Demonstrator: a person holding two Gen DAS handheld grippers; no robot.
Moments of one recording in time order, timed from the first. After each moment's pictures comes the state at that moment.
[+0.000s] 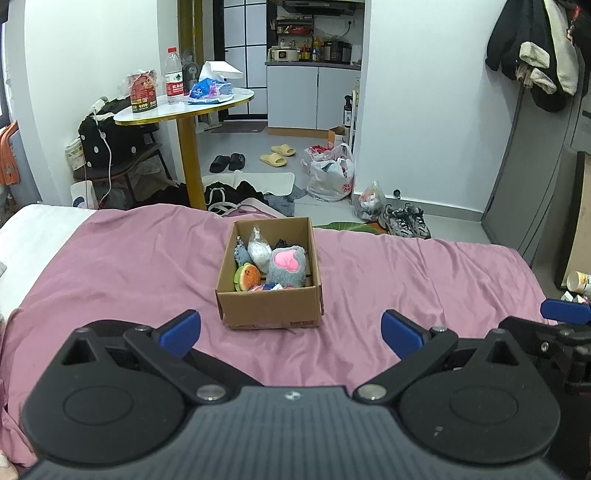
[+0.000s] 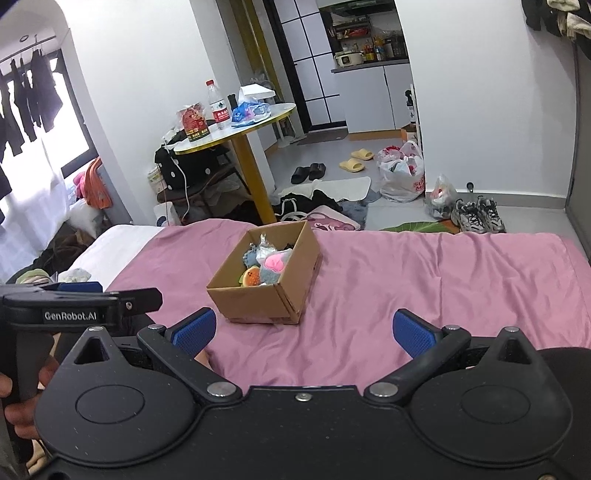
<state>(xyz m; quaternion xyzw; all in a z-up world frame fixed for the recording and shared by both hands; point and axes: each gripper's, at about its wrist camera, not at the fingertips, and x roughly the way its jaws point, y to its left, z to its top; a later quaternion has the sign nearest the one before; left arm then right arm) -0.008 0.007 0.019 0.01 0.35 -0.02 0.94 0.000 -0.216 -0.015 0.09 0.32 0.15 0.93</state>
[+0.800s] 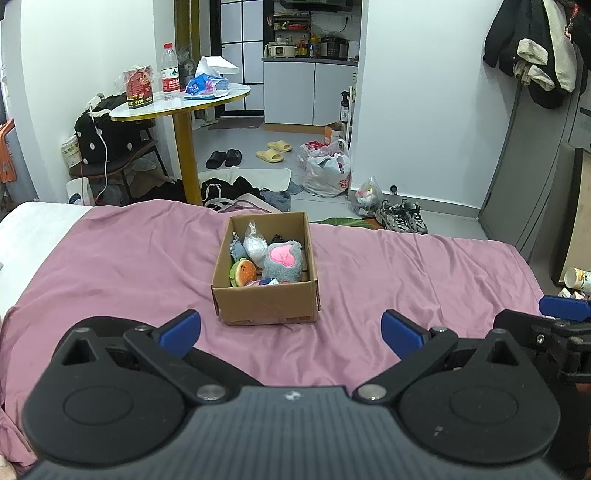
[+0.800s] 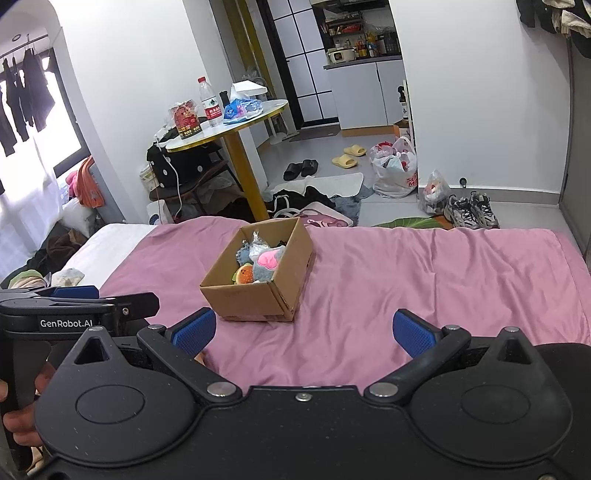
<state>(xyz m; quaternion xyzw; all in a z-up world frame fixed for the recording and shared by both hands) -0.006 0.009 0.016 0.01 0.36 -0.03 0.93 0.001 -0.217 -0.017 0.09 0.33 0.14 0.93</state>
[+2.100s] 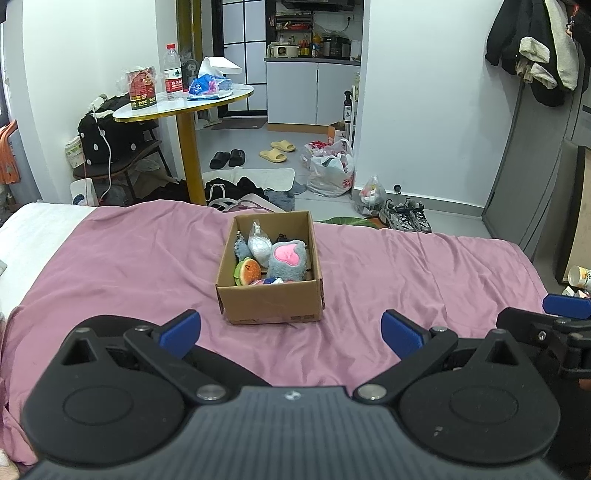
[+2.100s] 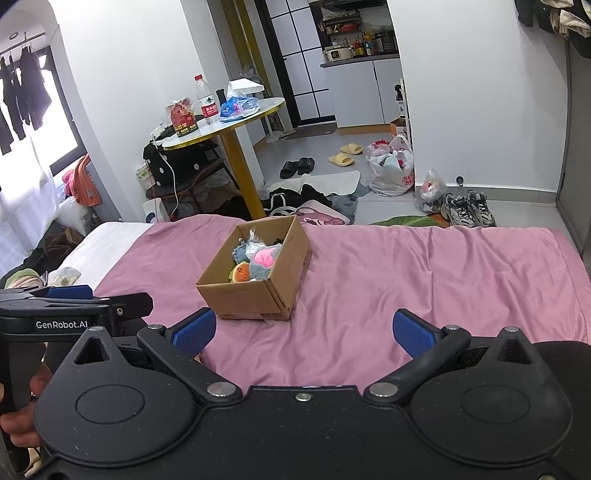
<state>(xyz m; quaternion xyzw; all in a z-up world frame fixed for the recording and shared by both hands) -0.010 0.011 0.016 0.01 0.35 -0.02 0.94 0.001 -0.219 -0.017 0.09 0.33 0.13 0.93</state>
